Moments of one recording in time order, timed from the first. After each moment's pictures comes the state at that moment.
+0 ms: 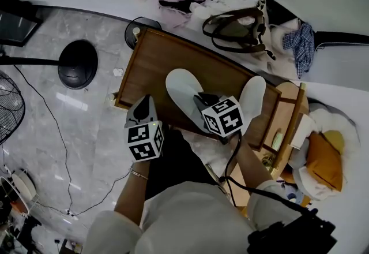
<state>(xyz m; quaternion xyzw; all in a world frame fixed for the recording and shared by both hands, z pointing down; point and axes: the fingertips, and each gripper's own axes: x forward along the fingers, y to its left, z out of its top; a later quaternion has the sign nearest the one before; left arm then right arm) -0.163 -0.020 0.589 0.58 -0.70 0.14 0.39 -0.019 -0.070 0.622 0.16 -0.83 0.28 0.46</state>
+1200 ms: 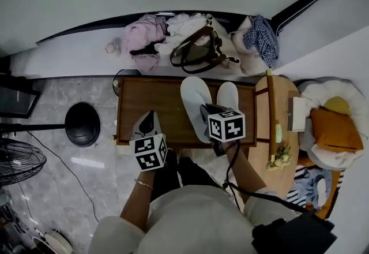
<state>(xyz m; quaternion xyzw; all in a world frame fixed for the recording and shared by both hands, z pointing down) -0.105 -0.090 0.520 0.70 -0.62 0.17 0.30 0.069 -0.121 0.550 0.41 -0.77 0.38 0.31</state>
